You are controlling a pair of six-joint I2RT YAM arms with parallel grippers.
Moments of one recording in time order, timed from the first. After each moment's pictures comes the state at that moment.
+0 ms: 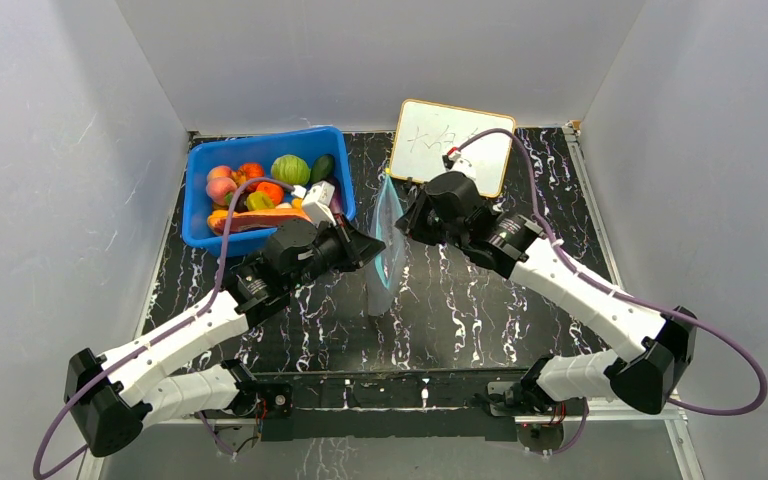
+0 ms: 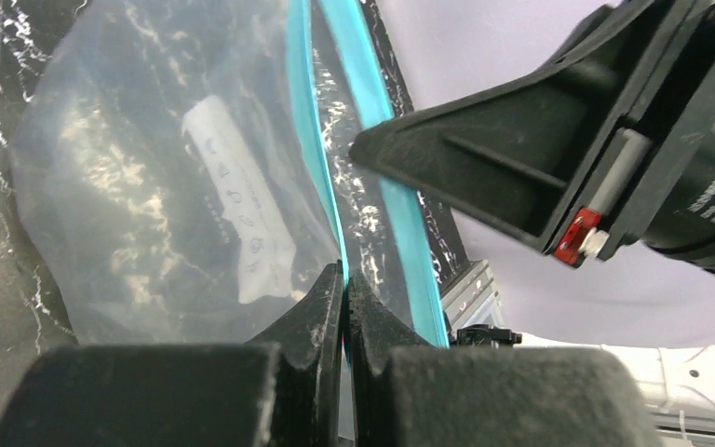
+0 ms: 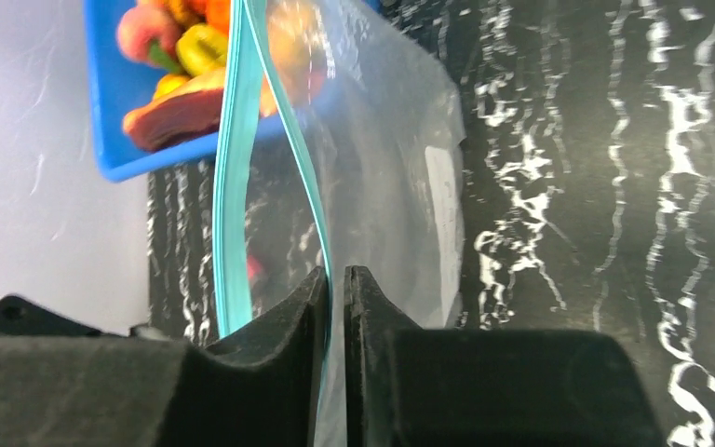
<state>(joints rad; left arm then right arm) -0.84 1.02 0.82 -0.07 -0.02 -0.84 0.79 1.28 1.26 -0.54 0.18 0.91</state>
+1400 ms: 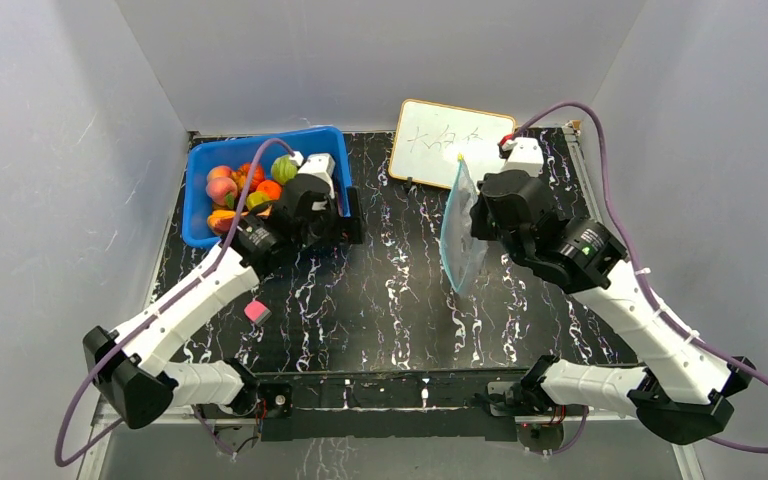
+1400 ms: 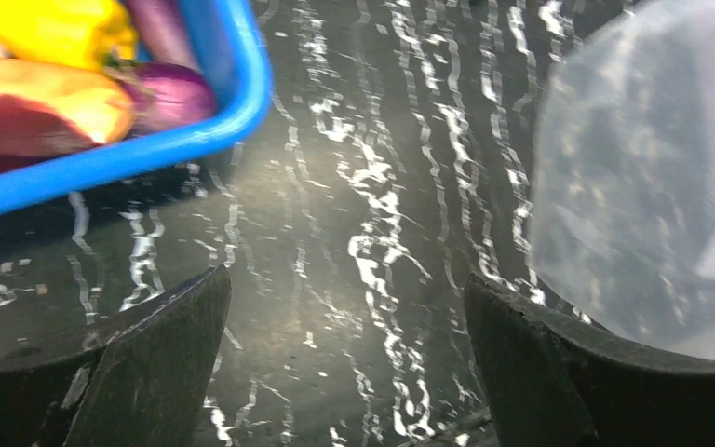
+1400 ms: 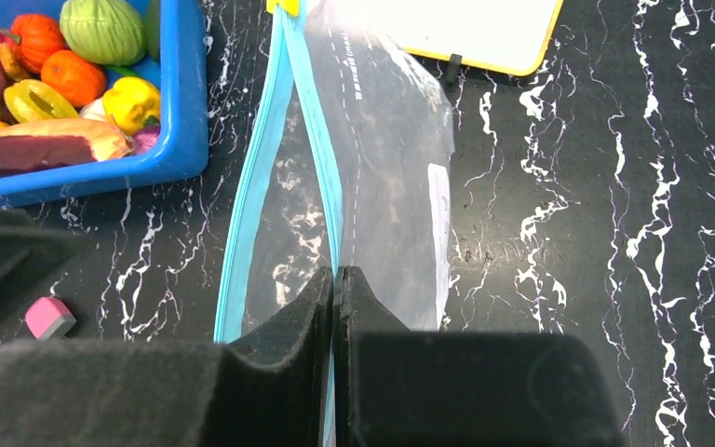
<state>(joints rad) -0.75 1.22 1.21 -0.64 -0.23 -0.56 0.79 1.10 1.48 -0.97 0.55 0.55</state>
